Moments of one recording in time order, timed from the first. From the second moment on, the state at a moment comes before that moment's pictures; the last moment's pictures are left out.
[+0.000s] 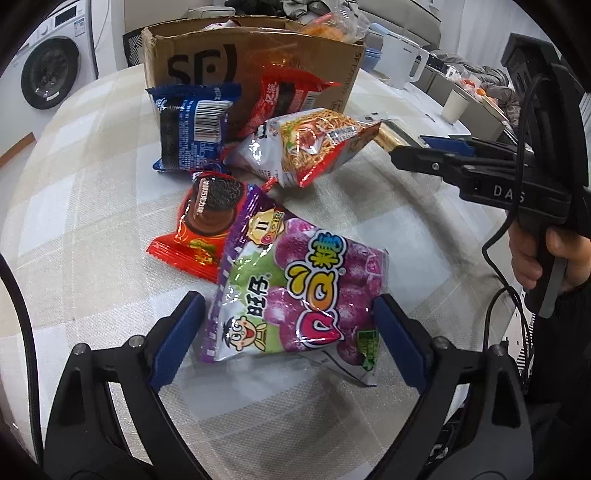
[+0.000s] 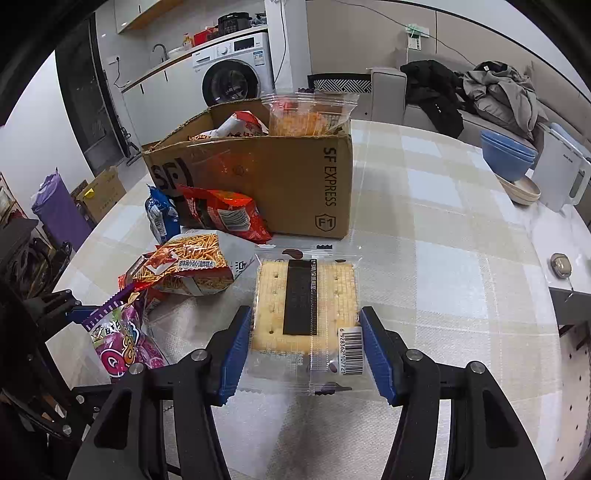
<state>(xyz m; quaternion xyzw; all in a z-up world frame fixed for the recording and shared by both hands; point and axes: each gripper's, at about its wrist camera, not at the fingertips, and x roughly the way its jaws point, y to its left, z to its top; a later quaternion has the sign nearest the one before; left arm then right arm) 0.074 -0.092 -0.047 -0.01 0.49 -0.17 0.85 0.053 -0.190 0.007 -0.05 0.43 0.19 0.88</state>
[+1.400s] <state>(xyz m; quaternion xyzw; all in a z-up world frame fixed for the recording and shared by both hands) 0.048 -0.073 0.001 -0.06 0.43 -0.22 0.87 0.045 -0.197 0.024 -0.04 0.41 0.20 0.89</state>
